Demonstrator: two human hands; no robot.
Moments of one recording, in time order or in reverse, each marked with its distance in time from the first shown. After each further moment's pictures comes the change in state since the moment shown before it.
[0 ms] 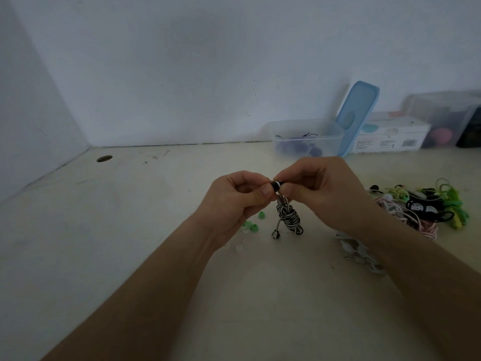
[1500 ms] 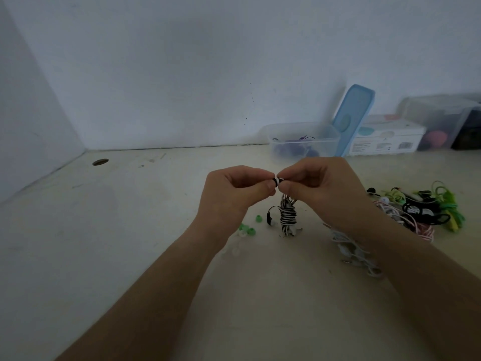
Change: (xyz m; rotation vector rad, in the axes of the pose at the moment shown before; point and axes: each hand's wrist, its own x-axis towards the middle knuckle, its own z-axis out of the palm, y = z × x) left_hand -0.001 0.003 0.010 0.352 0.149 0.266; right_hand 0.003 0.004 -0.004 -0.061 0.110 0.088
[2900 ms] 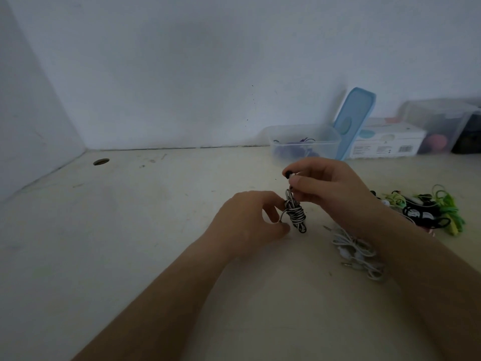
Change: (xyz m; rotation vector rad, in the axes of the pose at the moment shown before) left_hand 0.001 -0.018 0.007 0.897 -0.324 0.071; right_hand 0.002 0.001 -0.007 0.307 -0.065 0.222
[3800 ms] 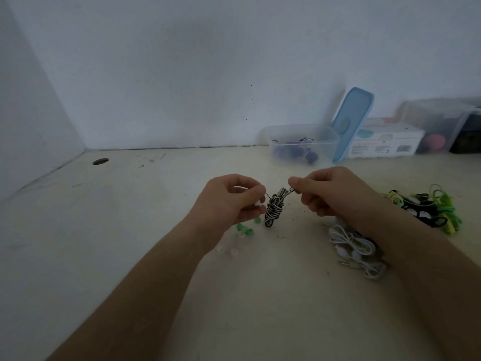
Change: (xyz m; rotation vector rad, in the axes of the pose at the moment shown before) left_hand -0.007 -0.001 -0.025 -0.968 0.119 -0.320; right_hand 0.002 0.000 -0.011 -0.207 0.065 0.324
